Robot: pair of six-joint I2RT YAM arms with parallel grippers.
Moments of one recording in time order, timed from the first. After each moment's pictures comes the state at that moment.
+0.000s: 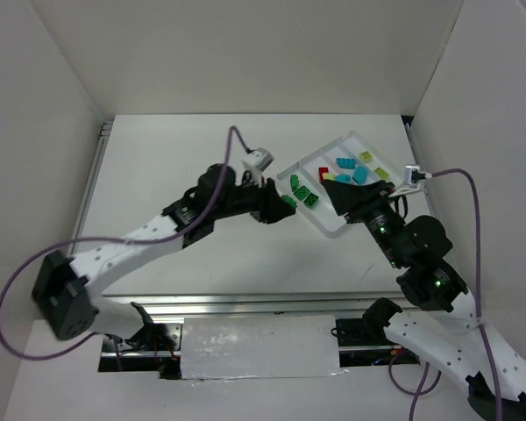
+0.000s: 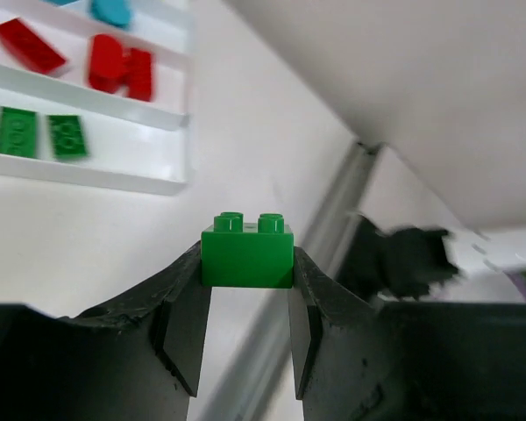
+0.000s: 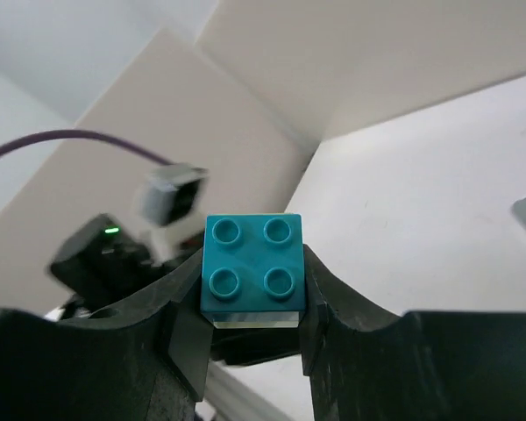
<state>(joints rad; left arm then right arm) -0.78 1.24 1.00 0.07 0.37 -0.50 0.67 0.59 0.83 -0.06 0.16 0.77</state>
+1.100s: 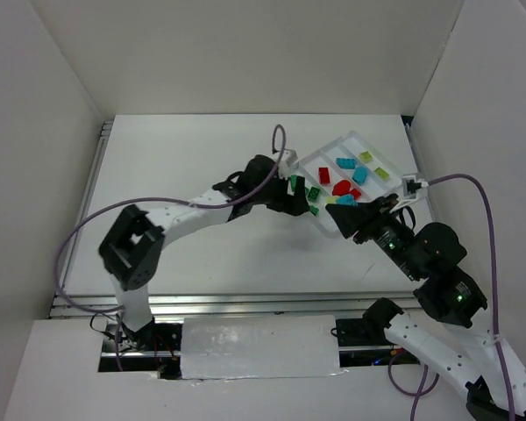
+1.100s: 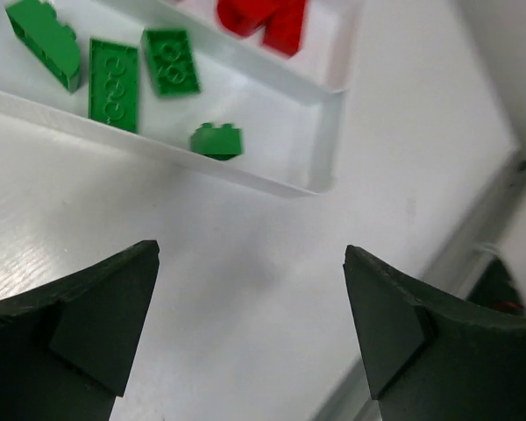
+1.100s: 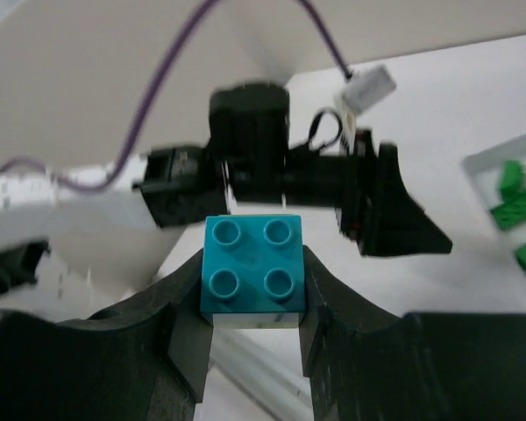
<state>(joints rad) -0.77 1.91 1.42 -0.09 0.16 -0.44 0.65 0.48 0.93 -0.41 0.13 0.62</state>
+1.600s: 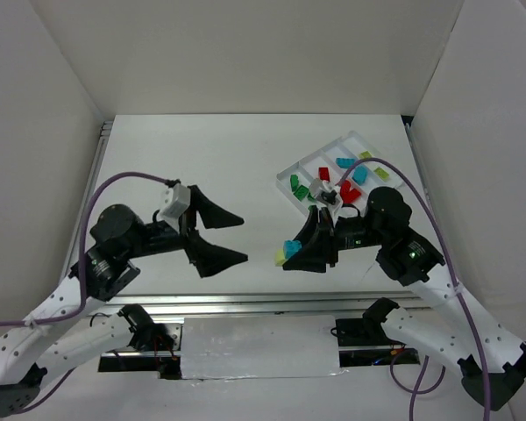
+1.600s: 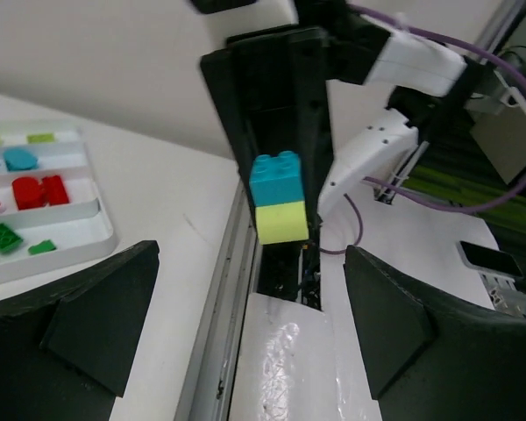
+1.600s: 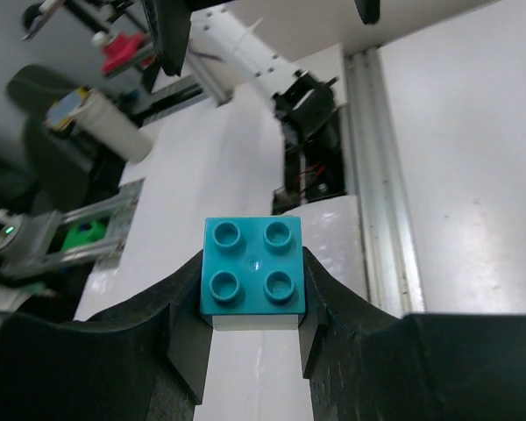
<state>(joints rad) -0.75 0.77 0.91 0.00 0.61 -0.35 0.63 0.76 0.91 -0.26 -0.97 0.35</state>
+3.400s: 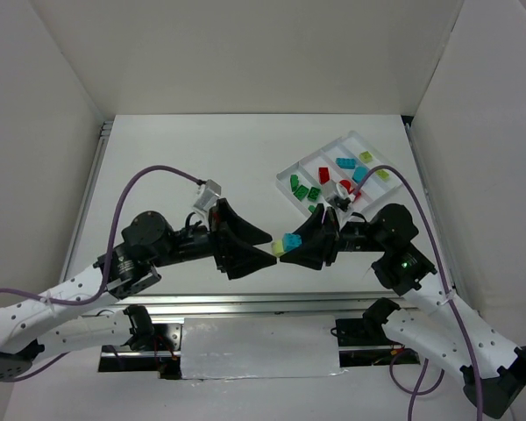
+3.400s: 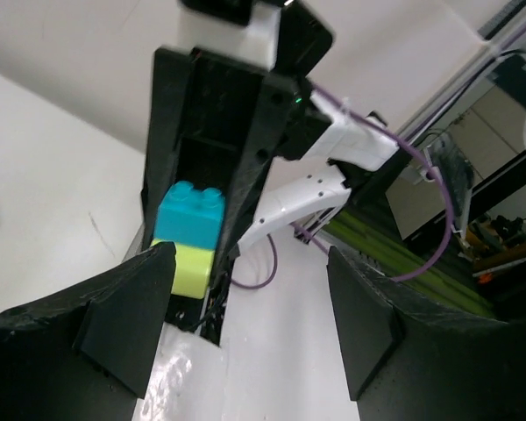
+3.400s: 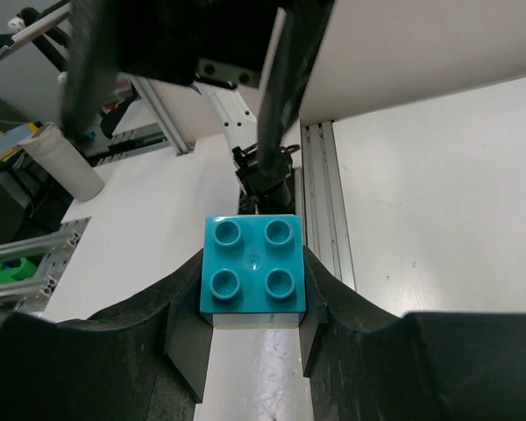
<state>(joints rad) -1.04 0.84 0.92 0.10 0.33 -0.64 0.63 0.69 0.72 0.13 -0.93 0.41</state>
